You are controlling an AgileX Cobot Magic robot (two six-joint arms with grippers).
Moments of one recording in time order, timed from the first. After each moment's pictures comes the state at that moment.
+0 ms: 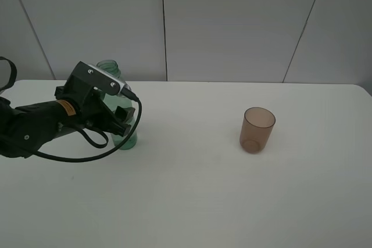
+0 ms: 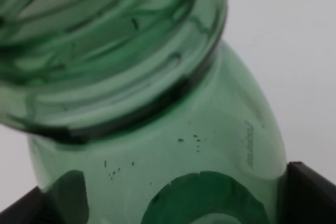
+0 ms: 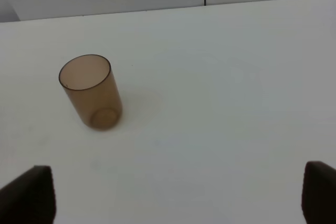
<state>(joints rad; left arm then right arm) -0.46 1.76 -0.53 -0.13 -0.67 0.26 0.17 -0.01 -0.52 -0.14 1.08 0.16</state>
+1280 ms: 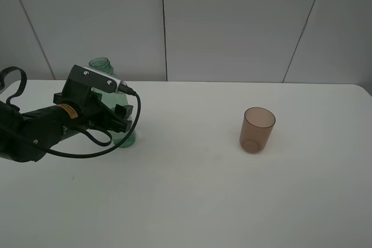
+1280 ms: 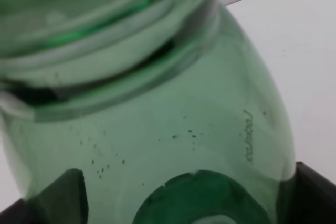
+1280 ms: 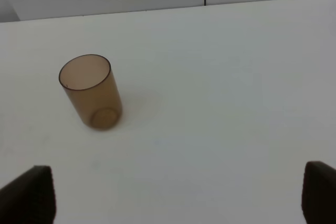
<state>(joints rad) -0.46 1.83 -0.53 -0.21 -0.77 0.19 0.17 -0.01 -0.52 -0.14 1.08 0.16</state>
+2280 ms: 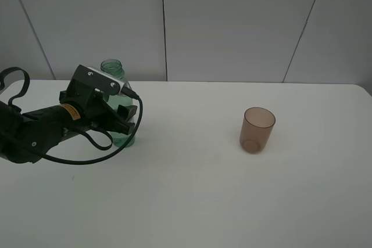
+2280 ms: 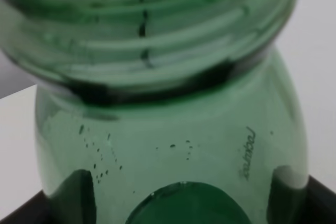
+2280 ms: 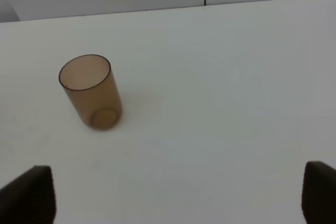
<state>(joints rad) -0.46 1.83 -0.53 -0.11 -0.79 0.17 0.17 -0.01 -0.52 -0.14 1.08 0.16</state>
